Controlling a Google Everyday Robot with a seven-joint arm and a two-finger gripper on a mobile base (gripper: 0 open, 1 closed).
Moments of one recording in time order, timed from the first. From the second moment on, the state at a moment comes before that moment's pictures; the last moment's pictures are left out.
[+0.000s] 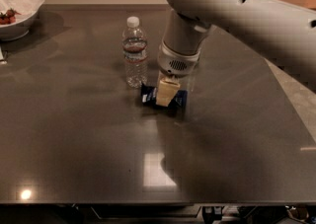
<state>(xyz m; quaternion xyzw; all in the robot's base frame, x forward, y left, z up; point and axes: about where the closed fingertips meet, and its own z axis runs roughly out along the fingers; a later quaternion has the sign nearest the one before) 0.526 -0.023 0.850 -0.67 0.73 0.06 0.10</state>
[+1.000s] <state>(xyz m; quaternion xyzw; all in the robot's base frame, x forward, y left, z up) 0.556 -0.016 0.843 -0.67 0.74 0.05 0.11</state>
